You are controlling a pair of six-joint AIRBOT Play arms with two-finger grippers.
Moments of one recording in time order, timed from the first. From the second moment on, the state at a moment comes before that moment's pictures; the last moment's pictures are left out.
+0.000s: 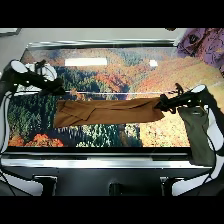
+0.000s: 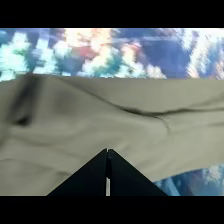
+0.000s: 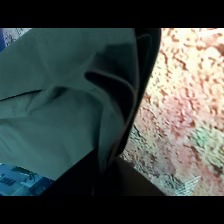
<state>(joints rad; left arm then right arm) 0.03 -1.76 1.74 1.07 -1.38 -1.62 -0.25 -1.75 1.38 -0.87 1.28 1.44</state>
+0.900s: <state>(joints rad) -0.77 -2.17 1.83 0.28 -0.70 -1.70 -0.24 -1.30 1.54 -1.26 1.52 1.74</state>
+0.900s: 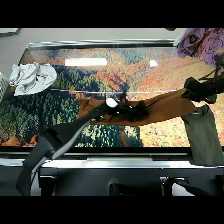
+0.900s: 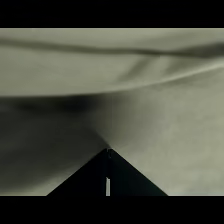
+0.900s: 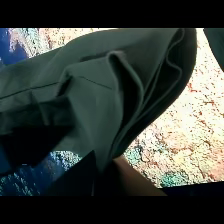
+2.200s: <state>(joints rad) -0.08 -1.63 1.99 1.26 -1.43 -1.81 0.37 -1.39 1.65 -1.36 1.23 2.25</state>
